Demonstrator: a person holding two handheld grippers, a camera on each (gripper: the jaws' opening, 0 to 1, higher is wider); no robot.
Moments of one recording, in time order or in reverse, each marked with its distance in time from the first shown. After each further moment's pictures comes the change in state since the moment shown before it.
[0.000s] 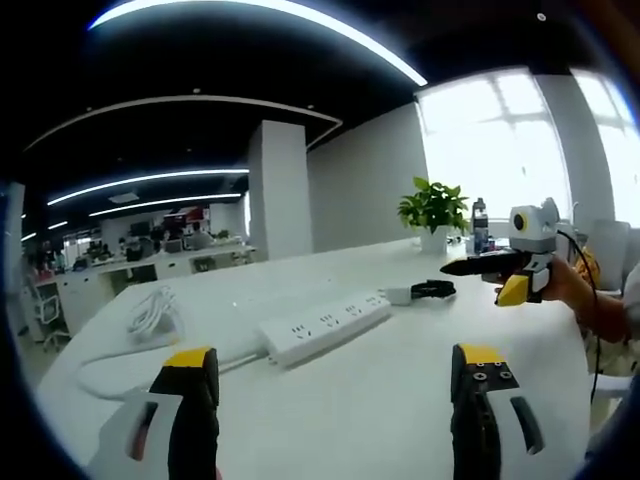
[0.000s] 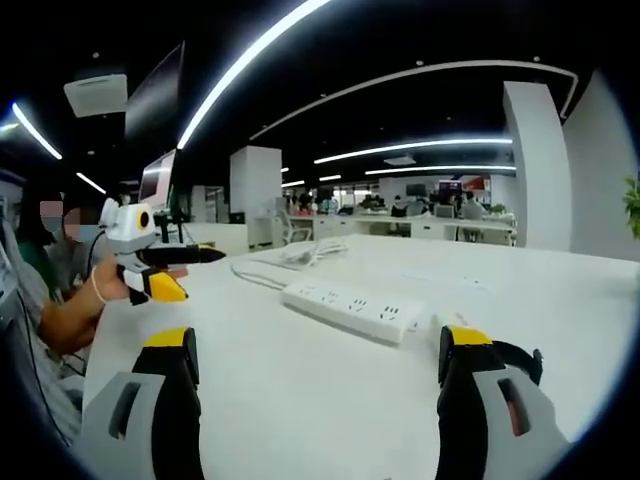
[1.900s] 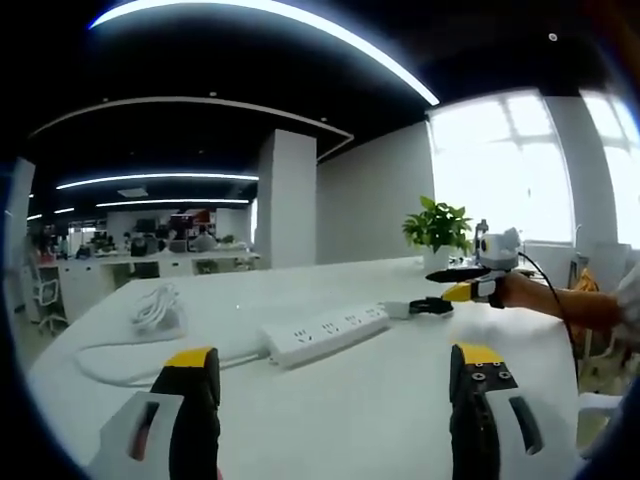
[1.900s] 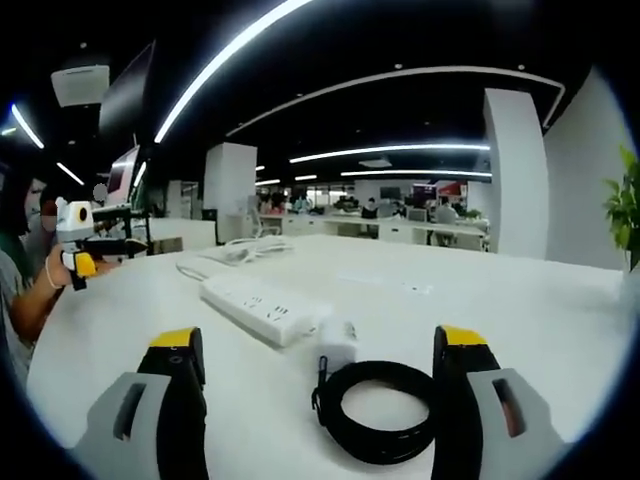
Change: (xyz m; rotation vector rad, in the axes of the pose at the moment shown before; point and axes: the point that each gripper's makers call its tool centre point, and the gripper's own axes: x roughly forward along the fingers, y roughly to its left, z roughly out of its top) left arm -0.015 -0.001 0.003 -0.066 -0.065 0.009; right arm 0.000 -0.118 -0.008 -0.037 0.007 -0.116
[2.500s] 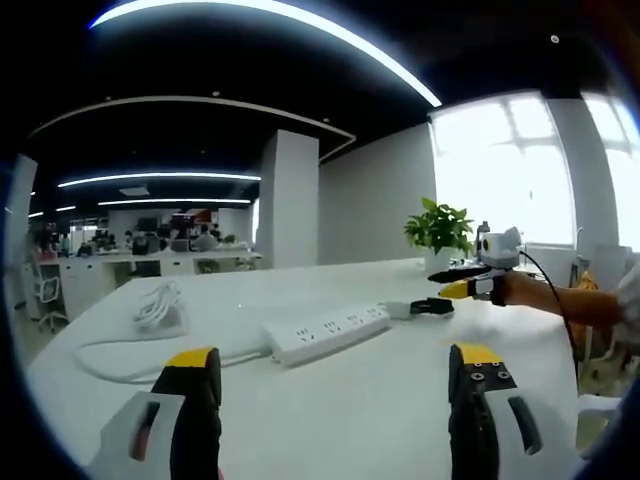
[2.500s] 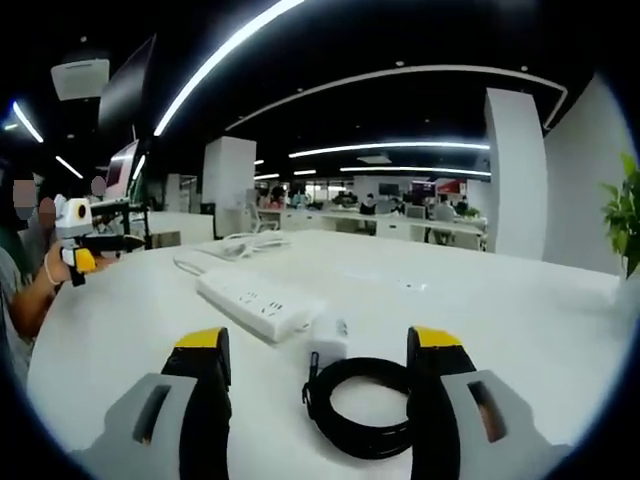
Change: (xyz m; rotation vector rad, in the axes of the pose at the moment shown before) left arm -0.003 0.003 -0.001 -0.011 -0.005 0.006; right arm -0.005 -0.007 0.000 -0.011 0.028 -0.010
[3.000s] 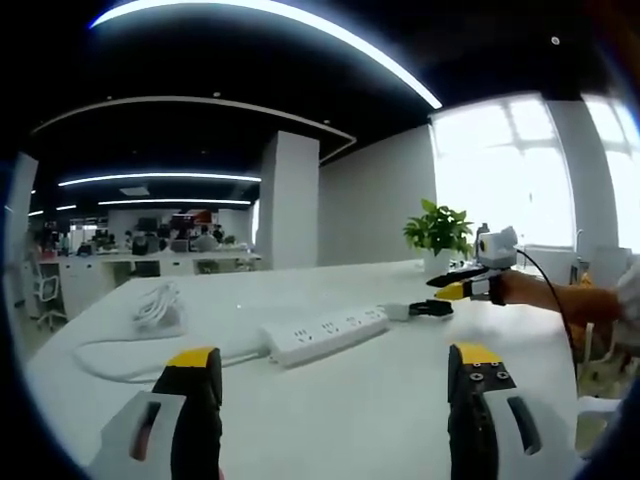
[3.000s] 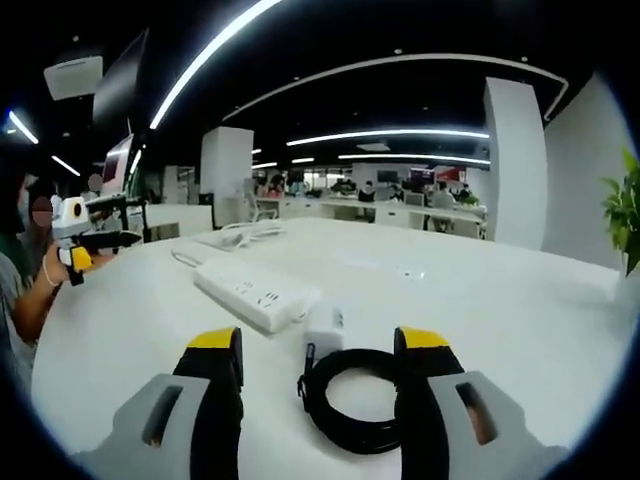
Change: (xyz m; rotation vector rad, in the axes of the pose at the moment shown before) left arm 0.002 -0.002 0.000 -0.006 -0.007 -0.004; right arm 0.002 -0.002 -0.008 0.012 0.076 0.009
